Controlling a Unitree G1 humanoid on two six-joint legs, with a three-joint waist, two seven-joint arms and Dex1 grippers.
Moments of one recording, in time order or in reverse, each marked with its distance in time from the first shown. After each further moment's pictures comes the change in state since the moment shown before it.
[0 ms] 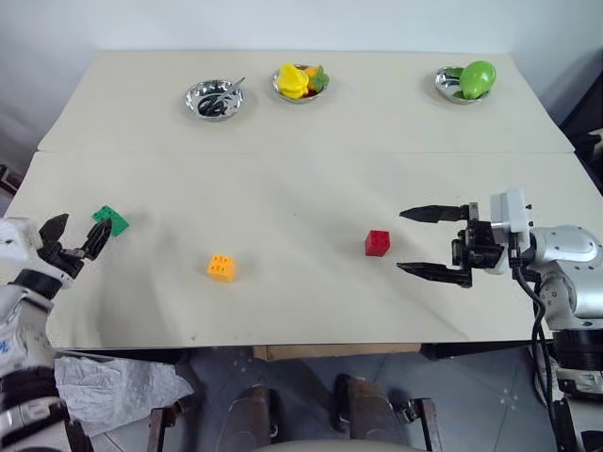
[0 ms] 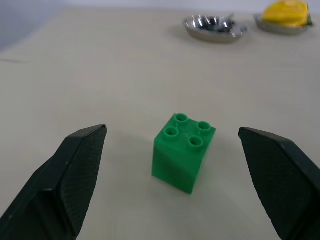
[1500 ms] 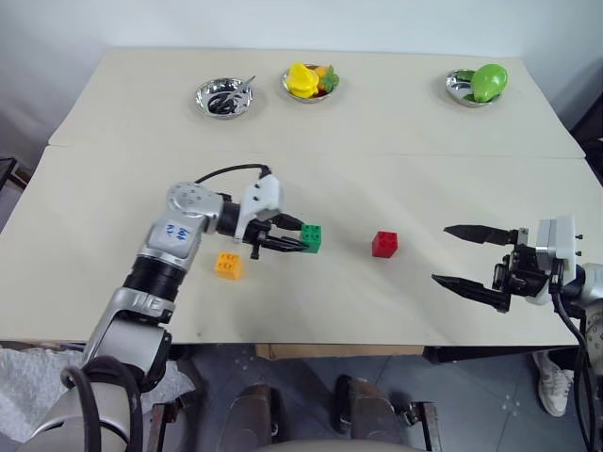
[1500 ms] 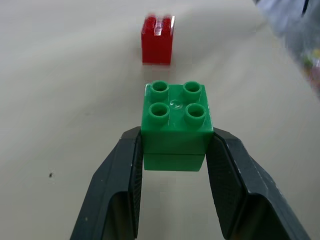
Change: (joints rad) left arm -0.550 -0.271 -0.793 -0.085 0.338 0.086 -0.567; right arm 0.297 -0.068 -0.197 -0.083 0.057 0.013 -0.062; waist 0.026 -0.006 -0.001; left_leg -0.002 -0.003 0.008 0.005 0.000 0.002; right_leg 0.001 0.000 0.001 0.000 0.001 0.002
